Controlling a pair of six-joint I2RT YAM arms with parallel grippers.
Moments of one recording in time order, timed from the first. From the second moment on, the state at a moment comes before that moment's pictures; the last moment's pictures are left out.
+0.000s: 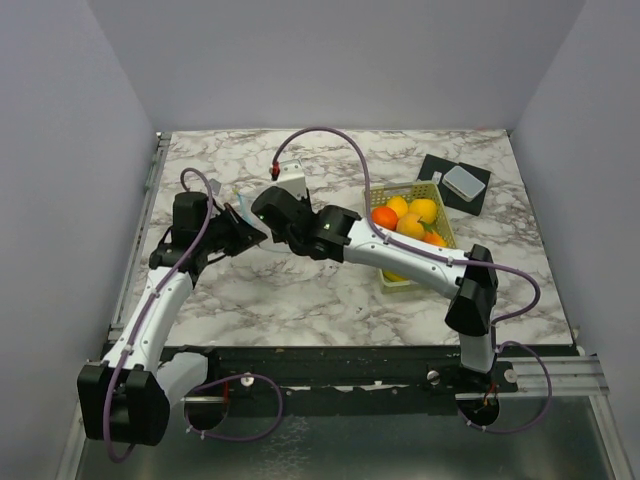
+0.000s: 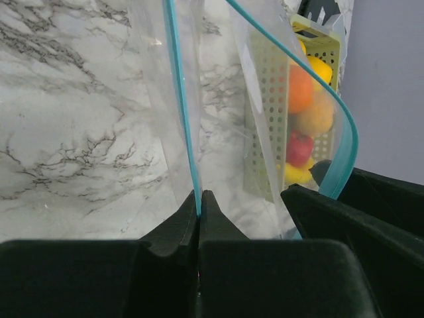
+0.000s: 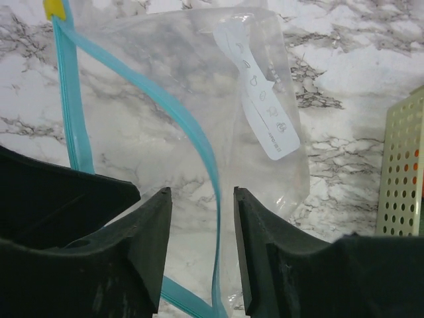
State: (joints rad) left arm -0.10 1.03 0.76 -0.36 0.48 -0.75; right arm 1.14 1.94 1.88 -0.69 0.66 0.57
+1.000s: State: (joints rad) left arm -0.20 1.11 1.11 -0.67 0.34 -0.44; right arm 1.14 1.99 2.07 -0.80 0.69 0.41
